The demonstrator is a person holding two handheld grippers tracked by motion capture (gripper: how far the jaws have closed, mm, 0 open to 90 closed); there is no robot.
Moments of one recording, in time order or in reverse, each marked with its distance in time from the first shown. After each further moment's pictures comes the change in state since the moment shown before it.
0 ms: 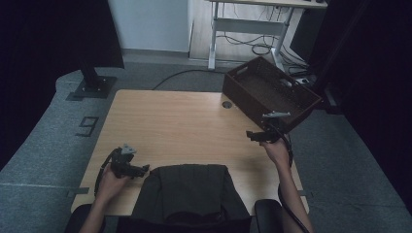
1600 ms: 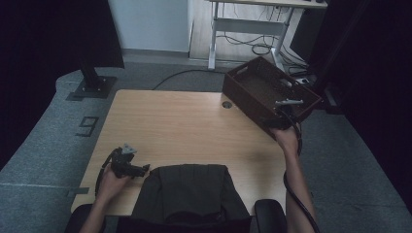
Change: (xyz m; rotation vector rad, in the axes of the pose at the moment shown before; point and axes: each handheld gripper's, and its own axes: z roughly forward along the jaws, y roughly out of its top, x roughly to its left) left arm -0.001 0.001 0.001 0.001 0.006 -0.006; right arm -0.045 0.031 -0.012 -0.029 -0.122 0.034
